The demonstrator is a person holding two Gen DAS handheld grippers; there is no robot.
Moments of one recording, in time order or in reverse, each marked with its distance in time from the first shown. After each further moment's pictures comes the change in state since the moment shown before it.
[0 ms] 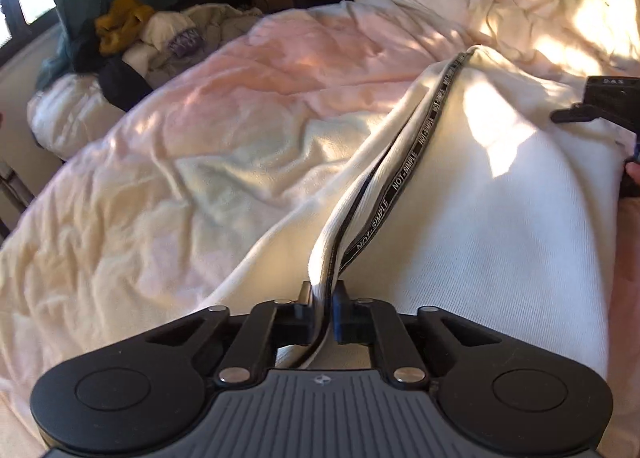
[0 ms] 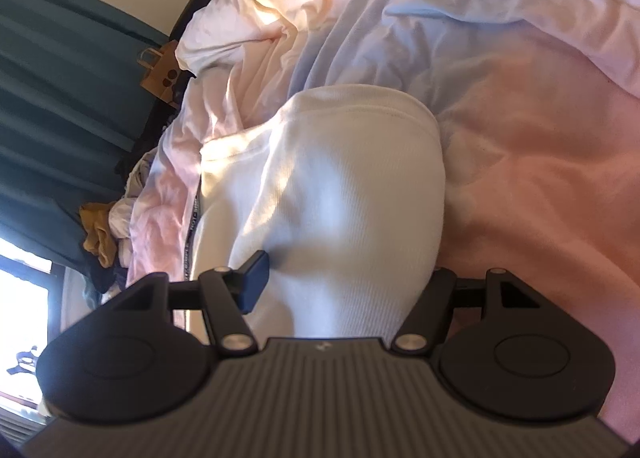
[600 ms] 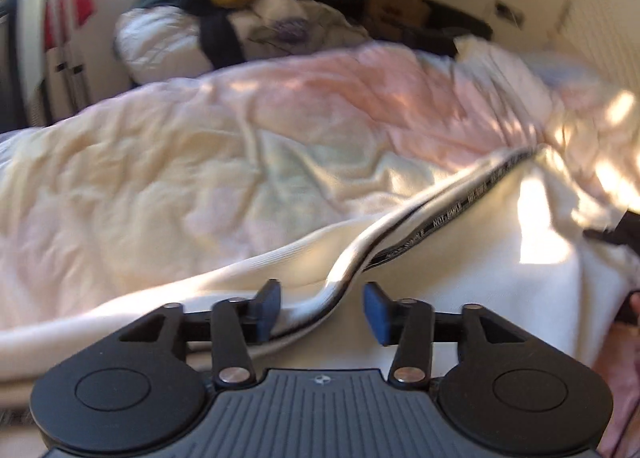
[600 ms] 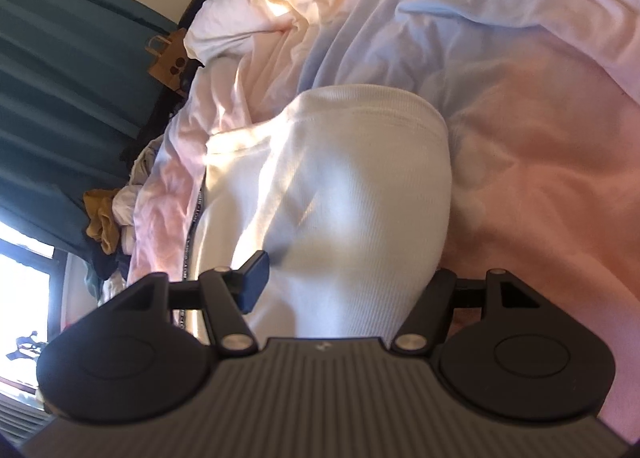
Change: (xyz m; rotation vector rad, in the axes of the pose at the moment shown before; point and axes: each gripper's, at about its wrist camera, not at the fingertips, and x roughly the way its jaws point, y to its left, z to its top) left arm -0.041 0.038 -0.033 -0.436 -0.087 0.035; right arm 0.004 0.003 0.006 -0.040 0.029 0.017
